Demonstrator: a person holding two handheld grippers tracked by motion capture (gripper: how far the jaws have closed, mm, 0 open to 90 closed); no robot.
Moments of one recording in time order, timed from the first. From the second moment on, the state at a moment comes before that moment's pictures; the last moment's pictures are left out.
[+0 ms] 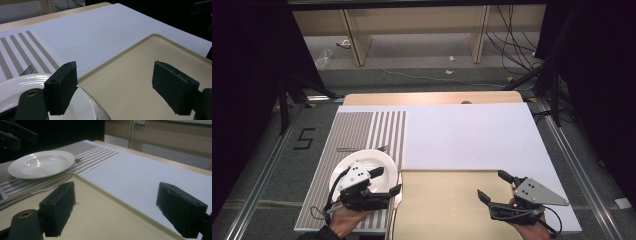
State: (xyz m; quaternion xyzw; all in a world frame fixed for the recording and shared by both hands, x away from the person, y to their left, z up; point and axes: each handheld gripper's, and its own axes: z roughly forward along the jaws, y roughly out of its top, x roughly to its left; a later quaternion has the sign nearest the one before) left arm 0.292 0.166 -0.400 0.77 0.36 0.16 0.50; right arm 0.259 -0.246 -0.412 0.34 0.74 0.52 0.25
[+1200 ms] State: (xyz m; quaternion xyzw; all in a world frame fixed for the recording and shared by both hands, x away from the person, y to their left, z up) left arm 0.322 0.261 -0.346 0.81 0.41 0.23 0.36; right arm 0.261 -0.246 -0.412 0.35 0.74 0.52 0.25
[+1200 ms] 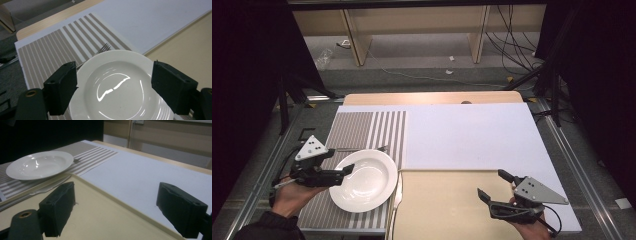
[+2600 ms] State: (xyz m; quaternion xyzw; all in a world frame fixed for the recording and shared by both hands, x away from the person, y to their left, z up) left arm 0.429 0.302 -0.367 0.86 0.40 0.24 0.22; right arm 0.263 -0.246 -0.413 0.35 0.74 0.52 0.25
